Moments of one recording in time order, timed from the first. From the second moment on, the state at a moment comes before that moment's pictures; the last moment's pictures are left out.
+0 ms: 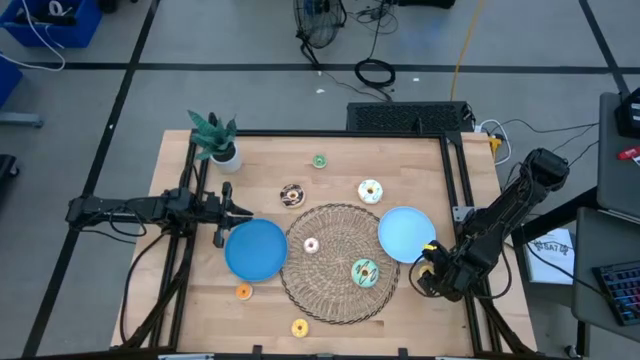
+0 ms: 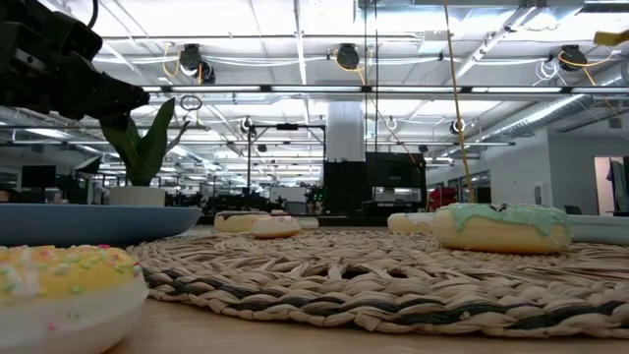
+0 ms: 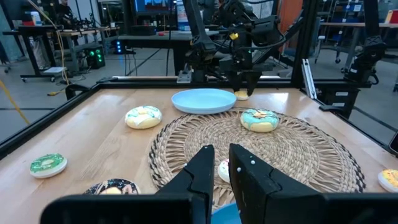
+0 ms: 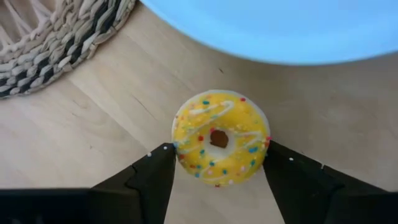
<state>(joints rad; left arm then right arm) 0.00 0.14 0.01 0.07 0.05 0.00 0.92 1.22 0.46 -0.61 0.13 1.82</state>
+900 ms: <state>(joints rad) 0.00 0.14 0.01 0.07 0.05 0.00 0.92 1.08 0.49 -0.47 0.14 1.78</state>
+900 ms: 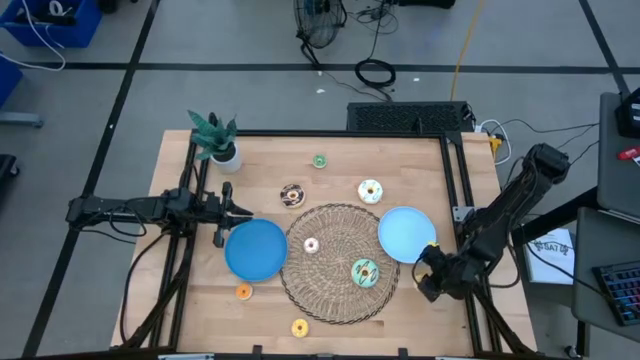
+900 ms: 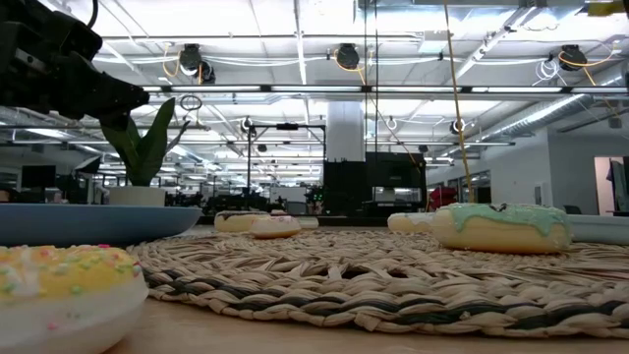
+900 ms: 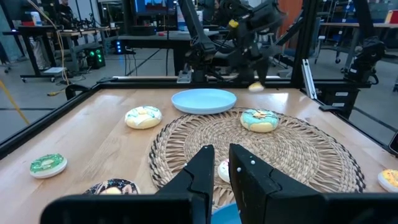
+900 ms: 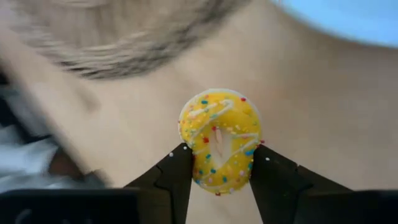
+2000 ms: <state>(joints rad) 0.00 0.14 0.01 0.07 0.05 0.00 0.16 0.96 0.52 -0.48 0.21 0.85</state>
